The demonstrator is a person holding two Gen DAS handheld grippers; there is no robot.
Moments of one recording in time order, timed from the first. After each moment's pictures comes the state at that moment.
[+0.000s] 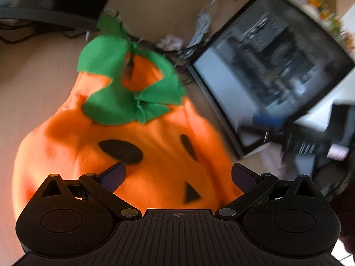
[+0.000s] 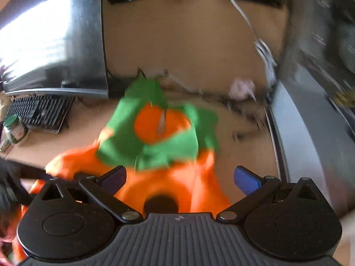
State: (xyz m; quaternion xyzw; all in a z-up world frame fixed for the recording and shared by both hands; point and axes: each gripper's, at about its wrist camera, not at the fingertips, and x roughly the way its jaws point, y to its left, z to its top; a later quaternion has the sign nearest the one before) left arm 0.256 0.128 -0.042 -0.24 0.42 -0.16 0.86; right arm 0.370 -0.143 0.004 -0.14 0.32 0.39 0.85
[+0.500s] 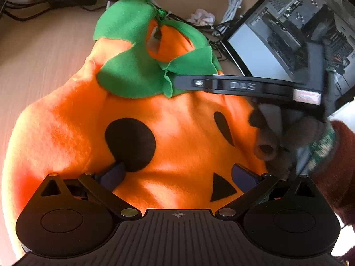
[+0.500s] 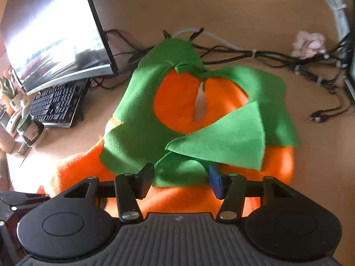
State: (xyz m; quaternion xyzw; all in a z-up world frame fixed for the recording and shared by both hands) left arm 0.260 0.111 -0.064 -0.23 0.46 -0.12 0.85; right arm 0.432 -0.075 -0.077 -0.07 0.44 0.51 0.74
